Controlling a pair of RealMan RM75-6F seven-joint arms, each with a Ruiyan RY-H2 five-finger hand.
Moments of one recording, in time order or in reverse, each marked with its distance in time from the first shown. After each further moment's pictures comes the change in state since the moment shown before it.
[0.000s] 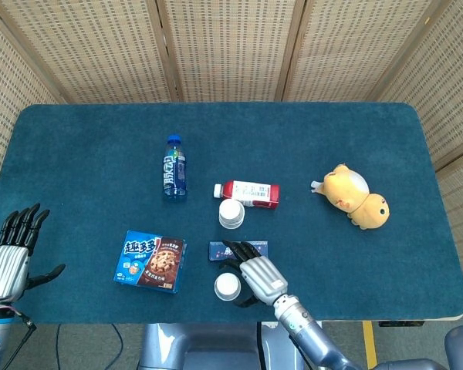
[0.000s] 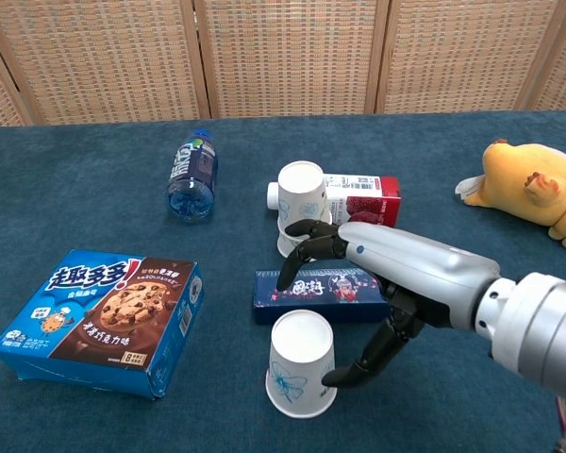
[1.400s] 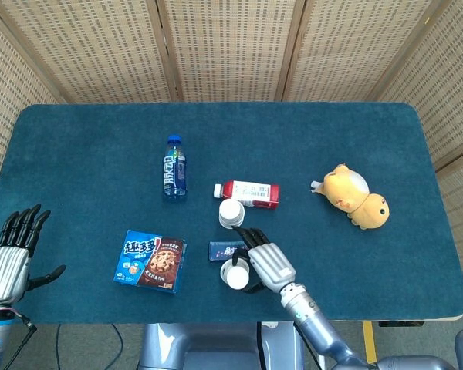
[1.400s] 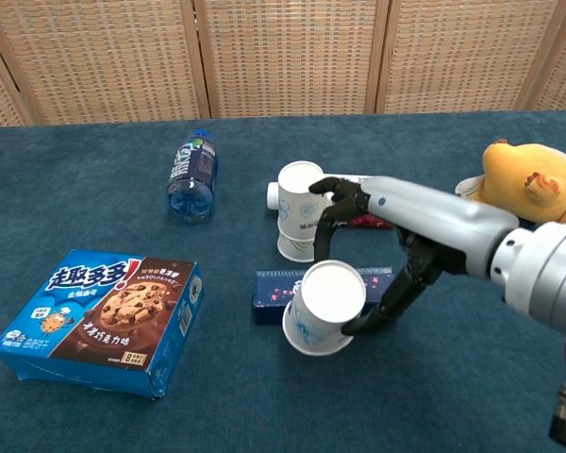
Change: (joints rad) left arm 0.004 0.001 0.004 -0.005 0.016 0.008 0.002; right arm -0.003 0.052 0.074 -0.009 0.022 0.007 -0.023
